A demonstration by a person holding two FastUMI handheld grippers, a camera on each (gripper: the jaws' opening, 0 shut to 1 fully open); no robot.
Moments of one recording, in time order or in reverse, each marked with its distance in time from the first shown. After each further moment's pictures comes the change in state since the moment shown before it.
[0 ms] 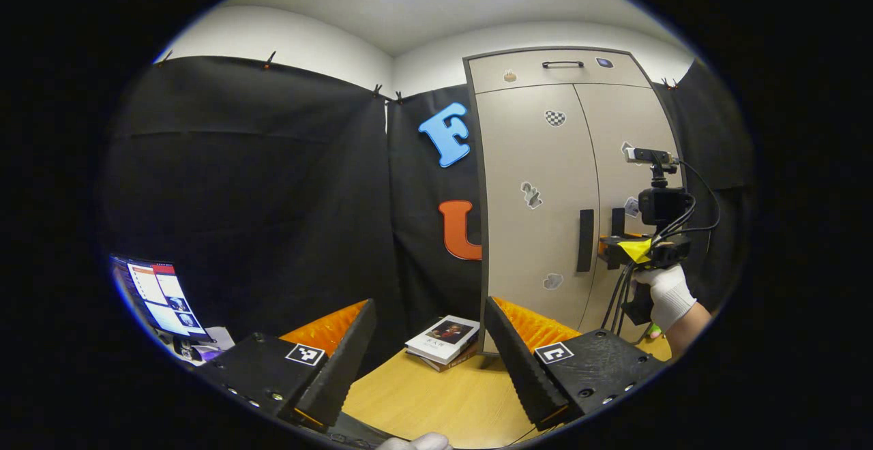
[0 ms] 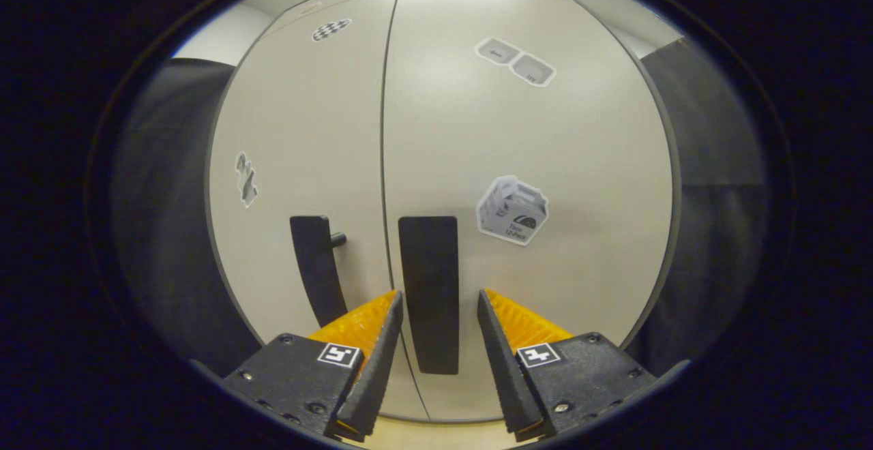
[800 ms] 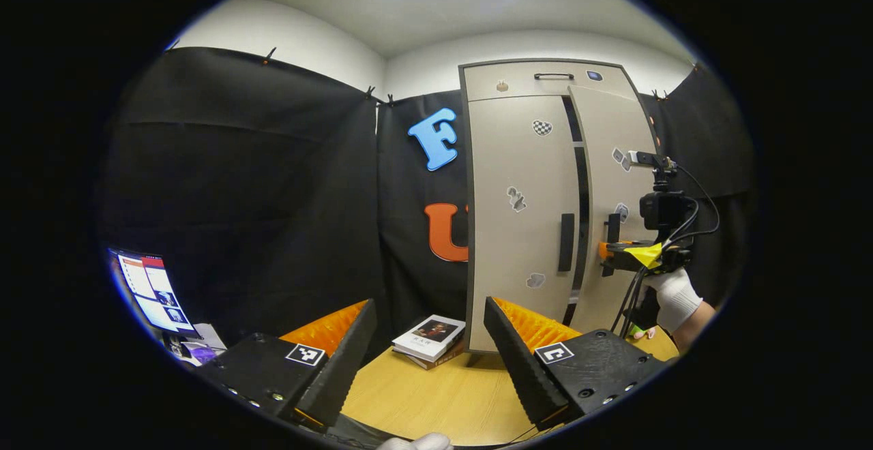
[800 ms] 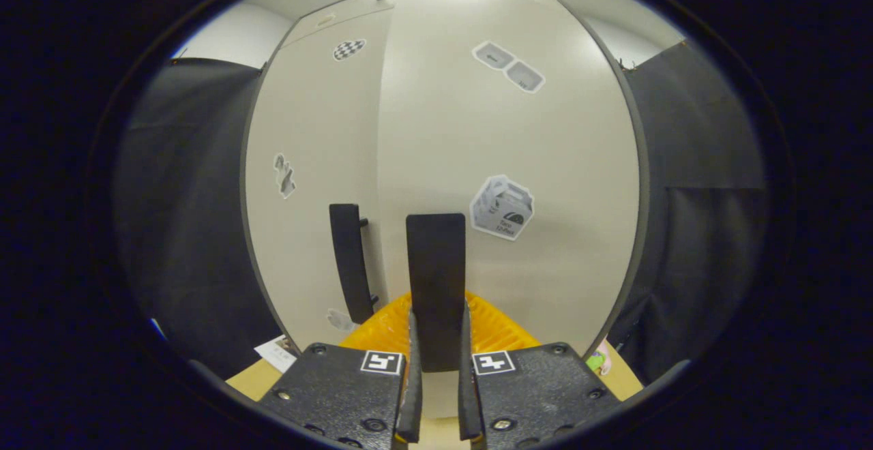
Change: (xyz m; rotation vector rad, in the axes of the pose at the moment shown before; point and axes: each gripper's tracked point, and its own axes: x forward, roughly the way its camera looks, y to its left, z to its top) left arm -0.019 -0.001 -0.004 -0.036 -0.022 -0.103; right arm -0.076 -0.015 -0.010 -0.031 0.017 0.062
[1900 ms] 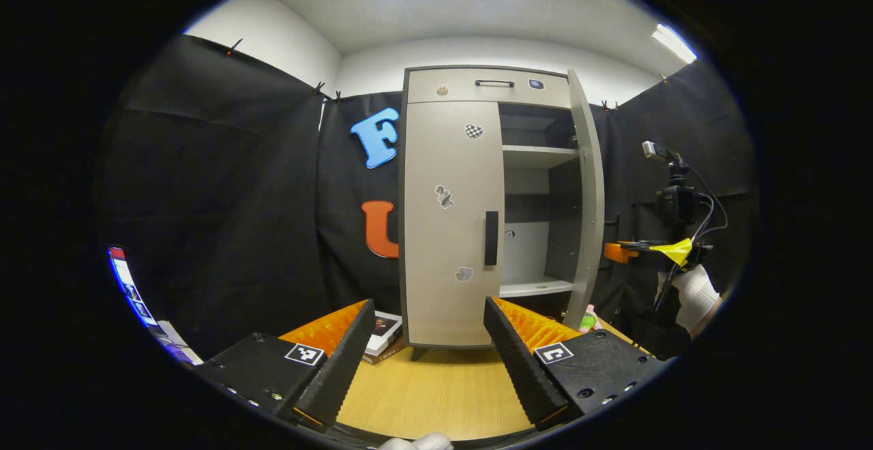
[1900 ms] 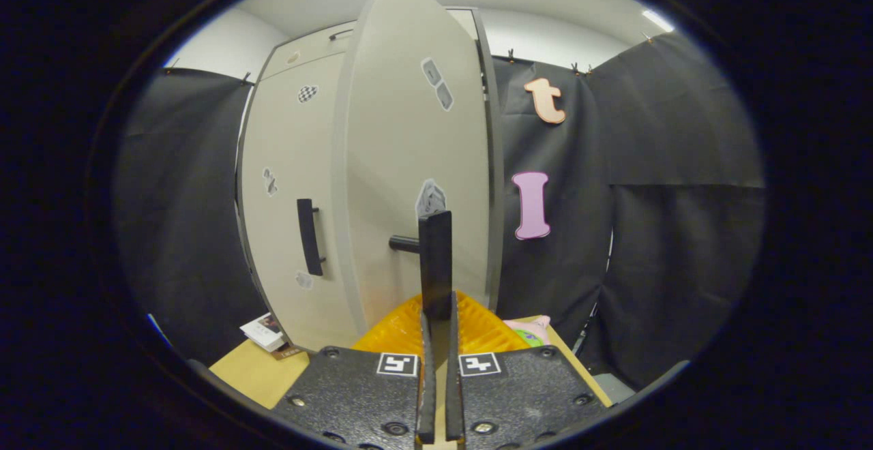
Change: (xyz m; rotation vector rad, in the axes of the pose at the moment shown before) left arm -0.034 -0.072 -0.003 -0.024 -0.018 -0.262; right arm -0.128 -0.120 -0.006 0.029 0.009 -0.096
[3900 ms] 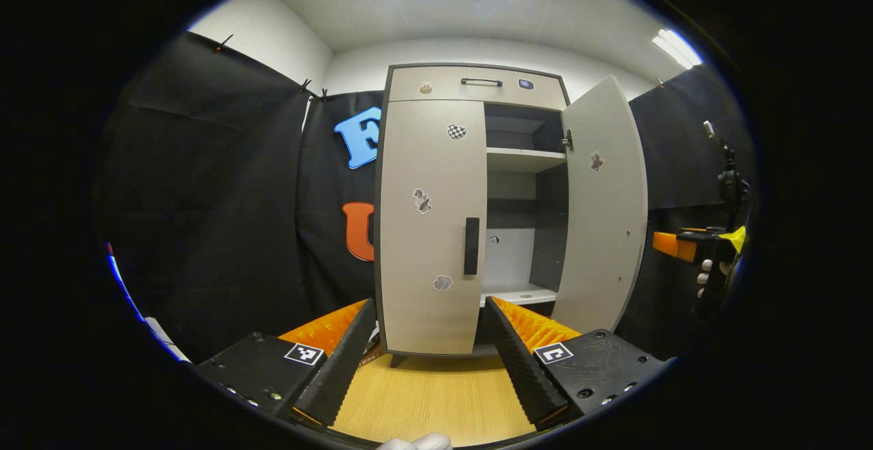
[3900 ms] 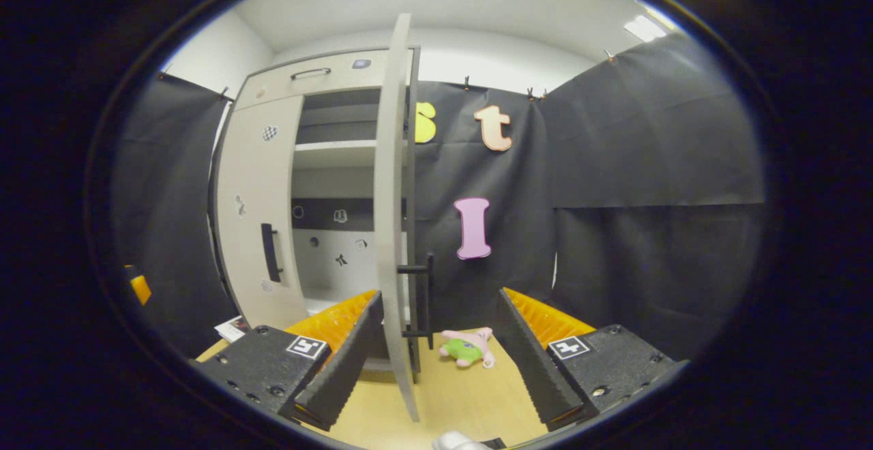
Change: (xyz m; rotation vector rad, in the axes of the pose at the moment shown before) left arm 0.032 -0.014 0.005 -0.019 0.000 -0.042; right arm -0.110 -0.078 0.045 -0.036 -0.109 -0.154
